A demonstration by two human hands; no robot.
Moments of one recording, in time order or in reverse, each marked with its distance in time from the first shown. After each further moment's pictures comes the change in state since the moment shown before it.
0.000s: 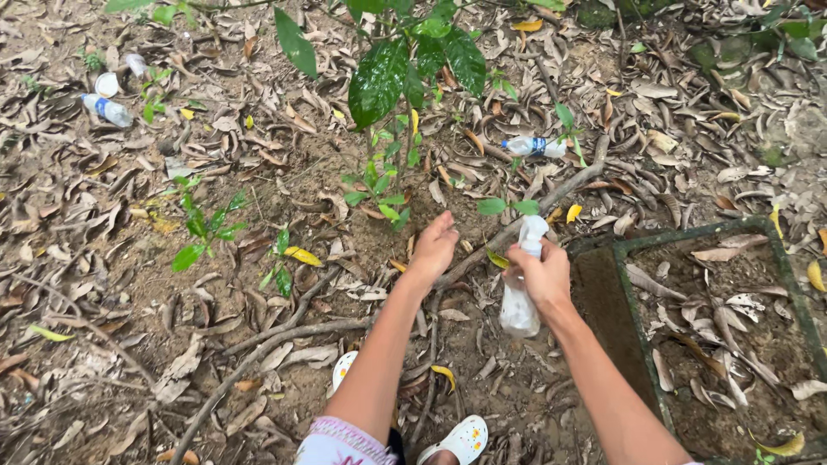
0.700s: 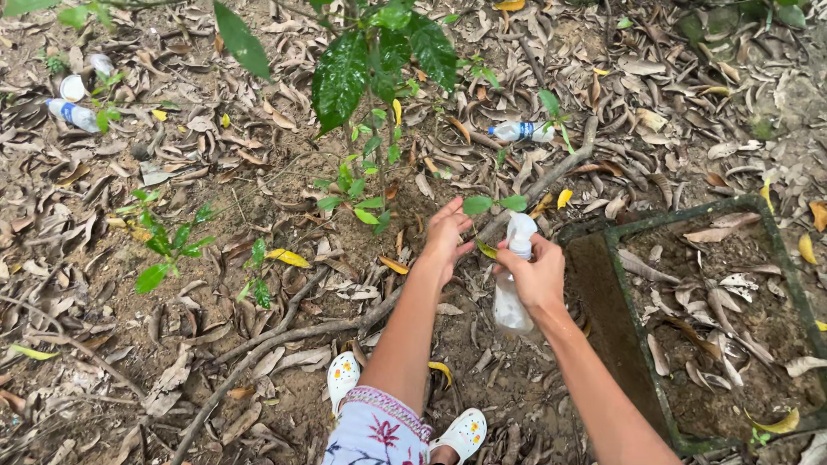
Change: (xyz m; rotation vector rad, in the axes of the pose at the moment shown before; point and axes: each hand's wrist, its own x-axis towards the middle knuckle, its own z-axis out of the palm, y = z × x) left_hand -0.010 0.079 0.047 -0.304 0.049 -0.404; right_hand -0.009 -0.001 -0.002 -0.048 0.043 -0.091
